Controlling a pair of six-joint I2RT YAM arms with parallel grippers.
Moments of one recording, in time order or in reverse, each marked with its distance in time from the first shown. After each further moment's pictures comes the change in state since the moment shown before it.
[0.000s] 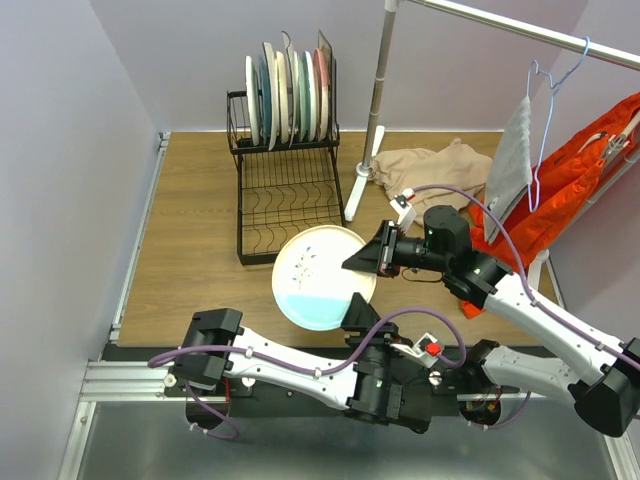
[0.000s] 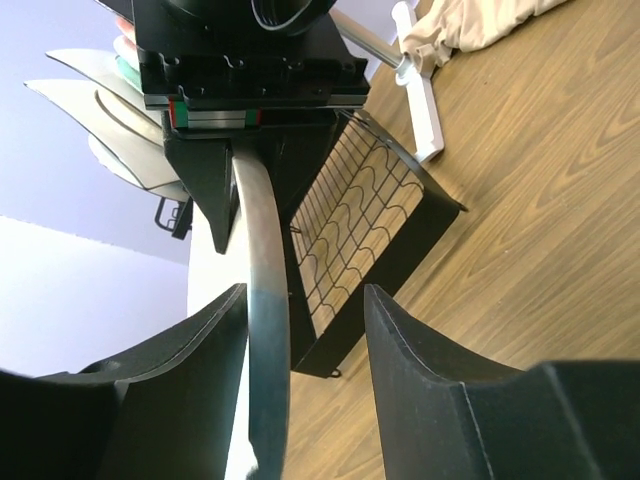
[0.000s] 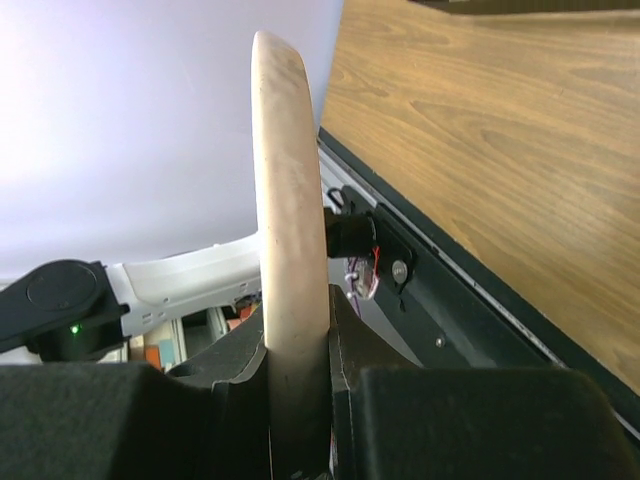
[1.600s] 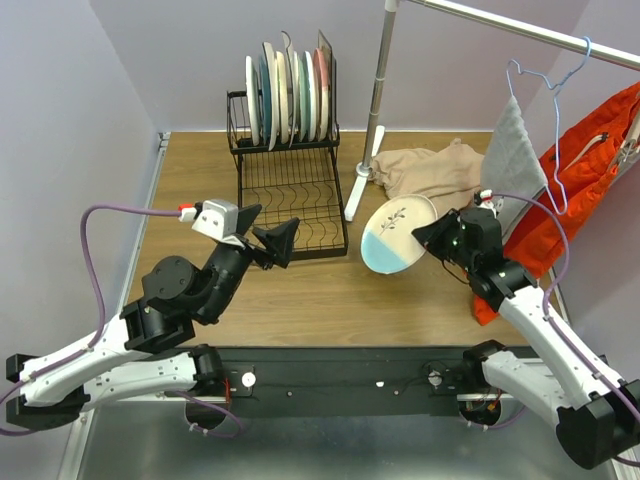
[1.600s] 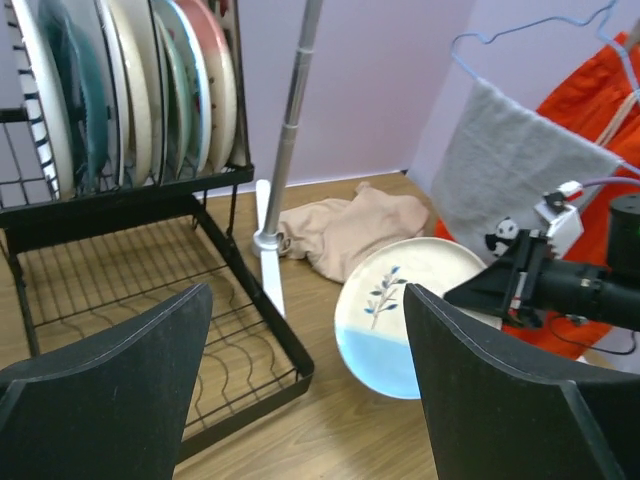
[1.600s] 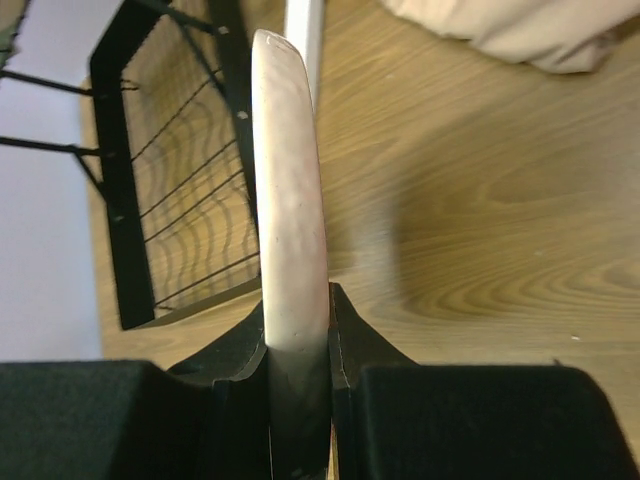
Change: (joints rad) left arm 0.595 -1.155 -0.528 1.098 0.856 0.417; right arm -0.346 -0.120 -0.113 -0.154 0.566 -0.197
